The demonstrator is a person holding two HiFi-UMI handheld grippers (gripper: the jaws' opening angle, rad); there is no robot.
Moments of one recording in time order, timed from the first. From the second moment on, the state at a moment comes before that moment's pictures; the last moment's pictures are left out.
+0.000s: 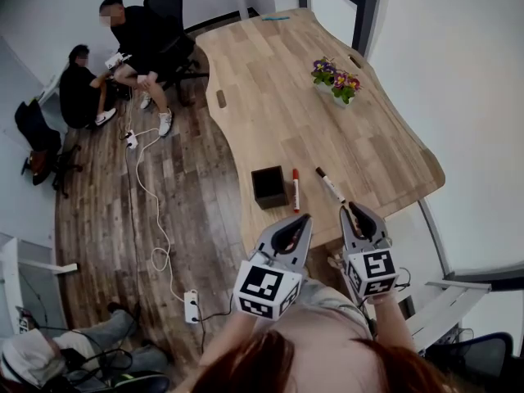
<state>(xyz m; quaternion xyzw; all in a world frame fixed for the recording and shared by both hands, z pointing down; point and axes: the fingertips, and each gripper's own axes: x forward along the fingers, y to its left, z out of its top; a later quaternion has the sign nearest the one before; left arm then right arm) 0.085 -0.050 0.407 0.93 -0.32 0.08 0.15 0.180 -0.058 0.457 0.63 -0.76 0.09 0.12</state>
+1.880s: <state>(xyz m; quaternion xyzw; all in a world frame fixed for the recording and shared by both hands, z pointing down) 0.124 -0.112 0.473 0.92 -0.34 0.12 0.17 0.222 -0.114 0.625 0.55 -0.77 0.19 0.26</state>
